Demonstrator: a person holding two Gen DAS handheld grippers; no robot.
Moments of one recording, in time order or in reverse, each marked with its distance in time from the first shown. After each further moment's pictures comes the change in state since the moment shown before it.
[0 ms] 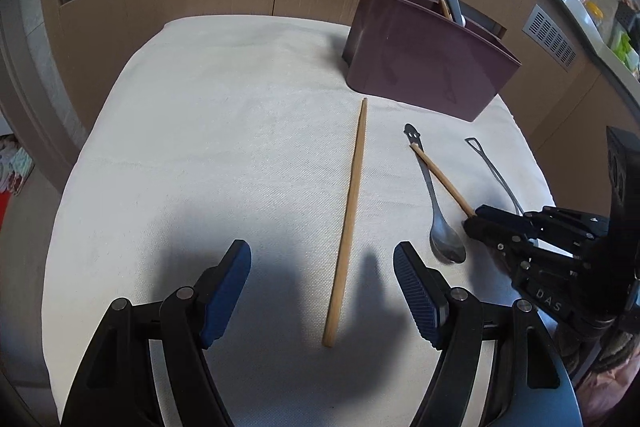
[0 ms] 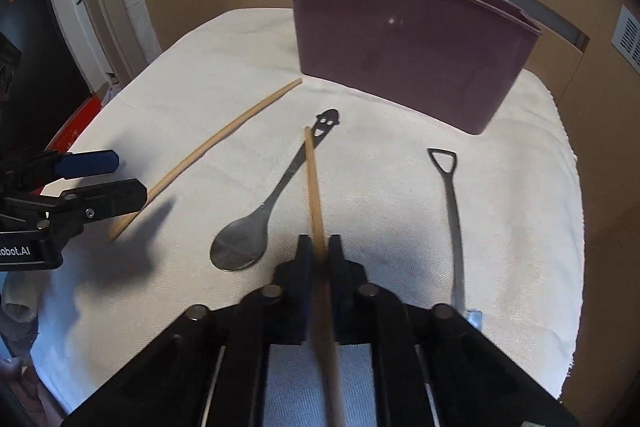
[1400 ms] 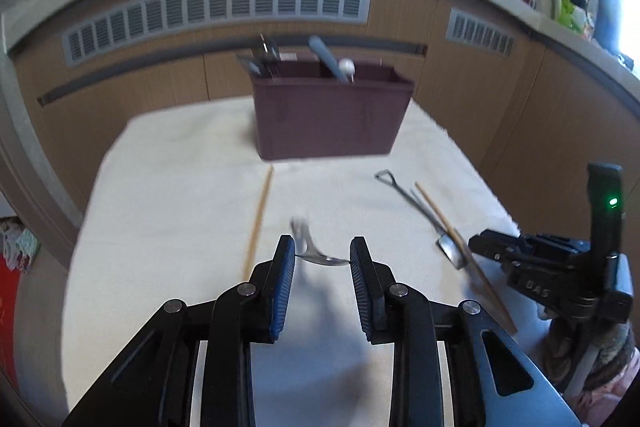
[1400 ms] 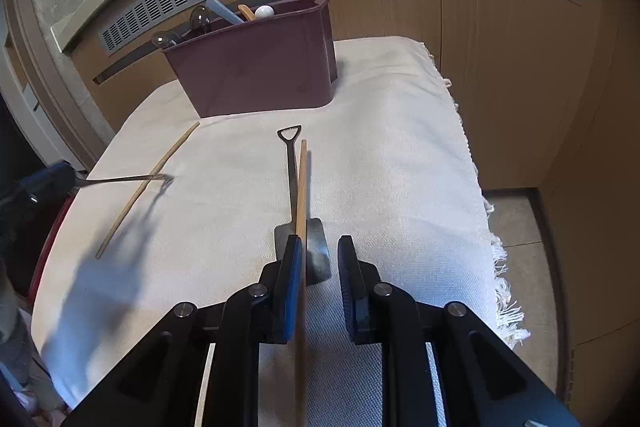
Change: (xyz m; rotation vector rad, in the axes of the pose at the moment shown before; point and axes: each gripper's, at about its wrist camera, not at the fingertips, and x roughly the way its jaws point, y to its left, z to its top) left arm -0.063 -0.088 0.000 0.207 -0.205 -0.004; right arm -0.060 -0.081 -0.064 0.330 -0.151 -0.056
